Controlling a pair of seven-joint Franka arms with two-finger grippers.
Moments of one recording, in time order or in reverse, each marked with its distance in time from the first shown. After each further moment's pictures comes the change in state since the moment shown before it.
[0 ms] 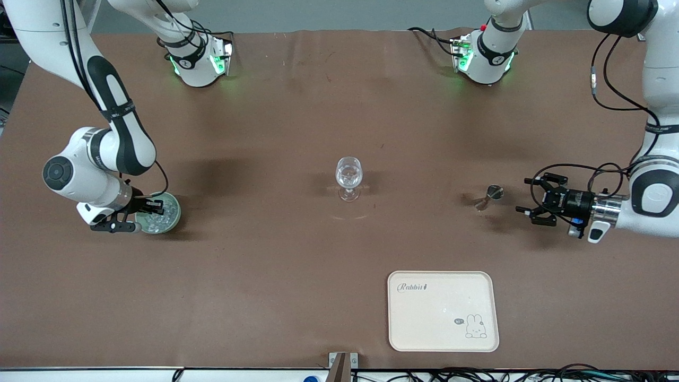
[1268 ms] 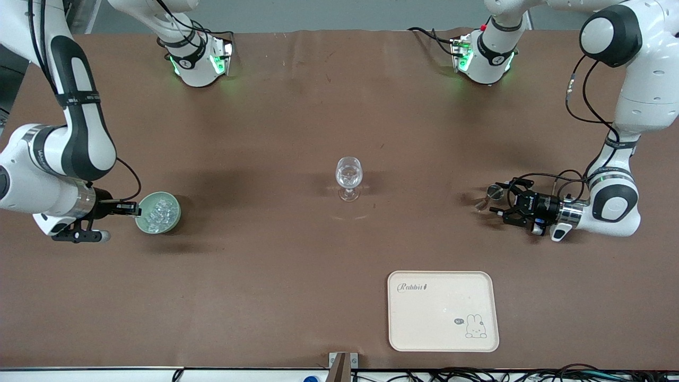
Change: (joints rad) left arm -0.002 0.163 -0.006 -0.015 -0.166 0.001 0.056; right arm -0.007 -0.031 -0.023 0.271 0.000 -0.393 0.000
